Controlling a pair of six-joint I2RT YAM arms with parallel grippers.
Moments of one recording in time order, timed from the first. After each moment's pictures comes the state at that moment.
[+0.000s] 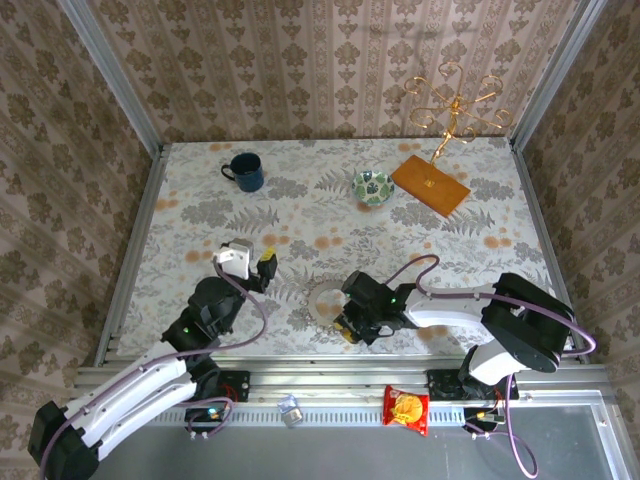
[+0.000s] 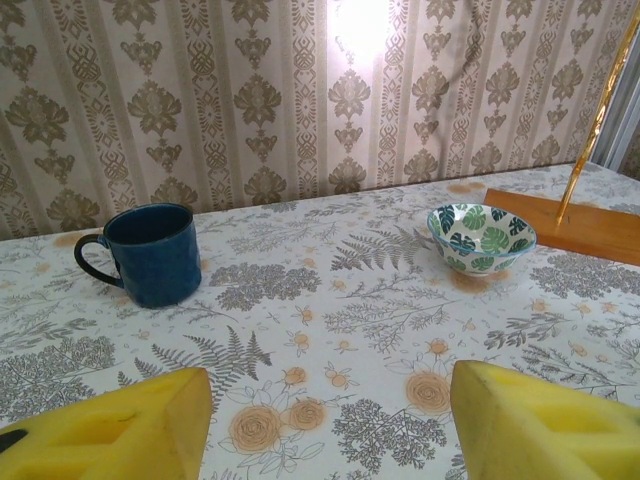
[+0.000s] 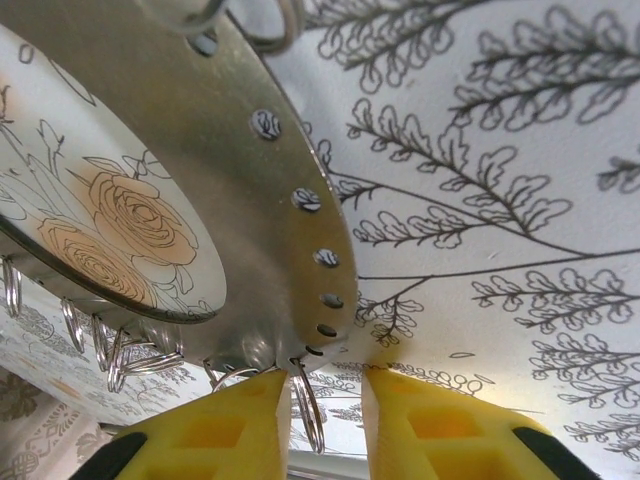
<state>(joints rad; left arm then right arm) -0.79 0.56 0.26 0.23 -0.39 -0.06 0.95 1.51 0.63 -0.18 -0.24 1.81</state>
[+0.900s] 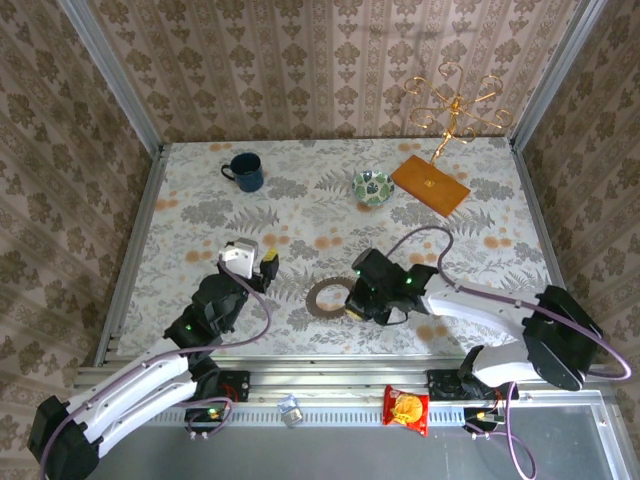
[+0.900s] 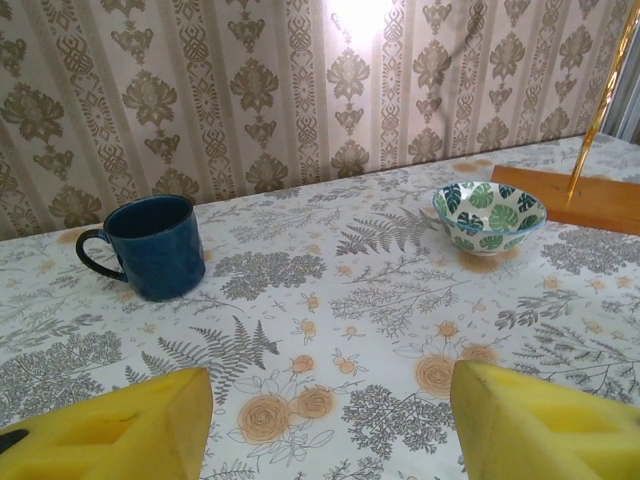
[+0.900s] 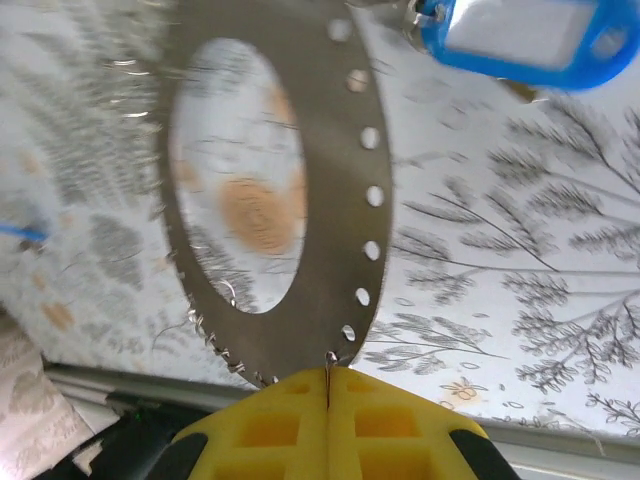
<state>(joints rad) -0.79 0.61 0.28 0.22 -0.39 -0.02 0.85 1.33 0.80 -0.51 -0.20 1.34</state>
